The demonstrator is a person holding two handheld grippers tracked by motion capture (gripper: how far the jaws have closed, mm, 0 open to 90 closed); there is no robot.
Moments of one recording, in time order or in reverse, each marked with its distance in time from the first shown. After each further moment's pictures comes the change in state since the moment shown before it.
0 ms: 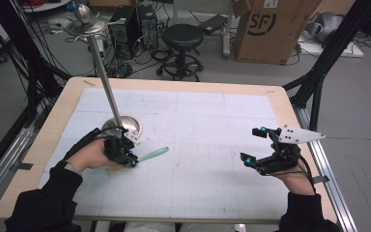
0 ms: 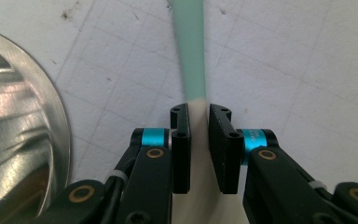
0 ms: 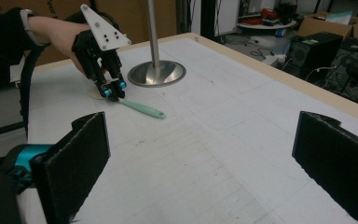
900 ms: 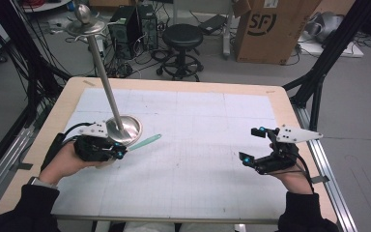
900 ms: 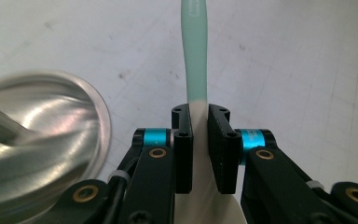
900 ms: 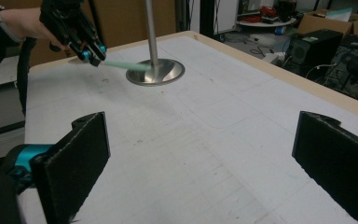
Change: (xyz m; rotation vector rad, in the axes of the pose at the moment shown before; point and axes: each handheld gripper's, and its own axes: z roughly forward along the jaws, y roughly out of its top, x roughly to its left) left arm -0.012 -0.048 -0.070 -0.473 0.045 -0.094; right arm -0.002 -0.002 0.004 0.004 -0.003 0.002
